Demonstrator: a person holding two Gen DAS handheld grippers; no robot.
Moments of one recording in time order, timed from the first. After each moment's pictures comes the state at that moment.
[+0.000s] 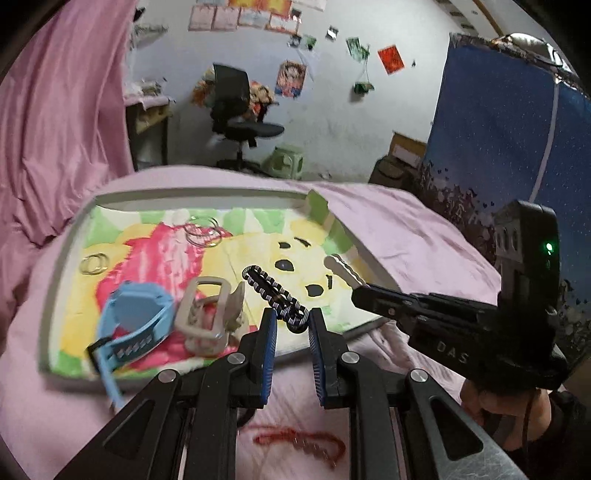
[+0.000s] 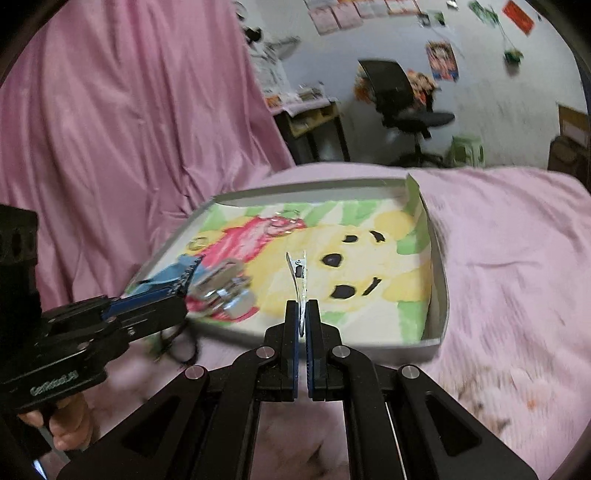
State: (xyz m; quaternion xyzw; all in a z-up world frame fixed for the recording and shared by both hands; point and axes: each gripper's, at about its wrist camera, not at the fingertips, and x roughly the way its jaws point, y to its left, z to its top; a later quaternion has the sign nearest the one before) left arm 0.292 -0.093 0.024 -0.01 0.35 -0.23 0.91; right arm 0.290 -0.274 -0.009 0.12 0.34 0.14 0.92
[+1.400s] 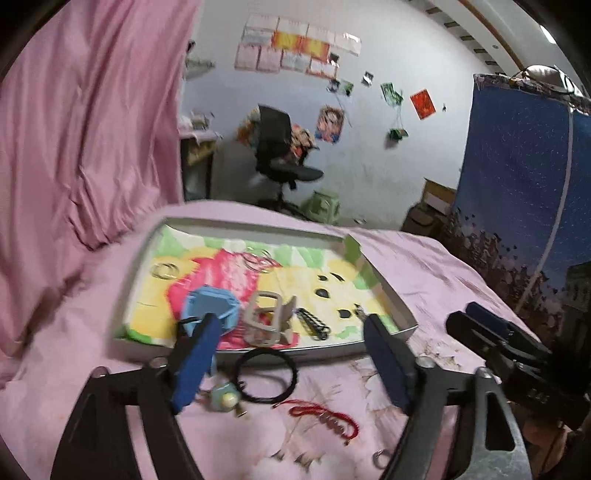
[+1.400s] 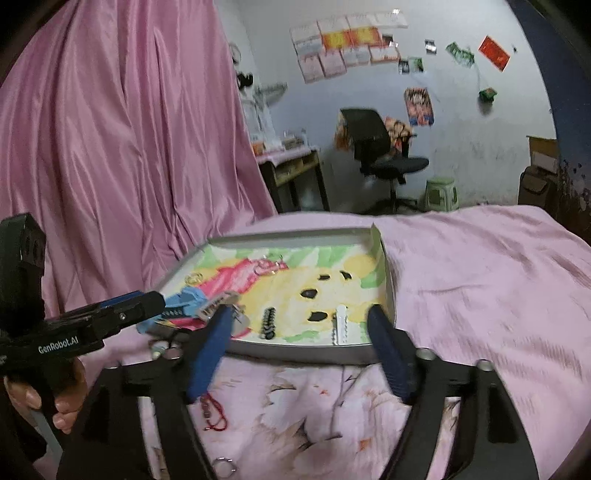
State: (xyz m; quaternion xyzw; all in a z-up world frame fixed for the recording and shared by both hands) left arm 0.223 -0.048 0.049 -0.05 0.26 -0.14 0.96; right arm 0.210 -0.286 0.025 0.11 0.22 0.09 0.97
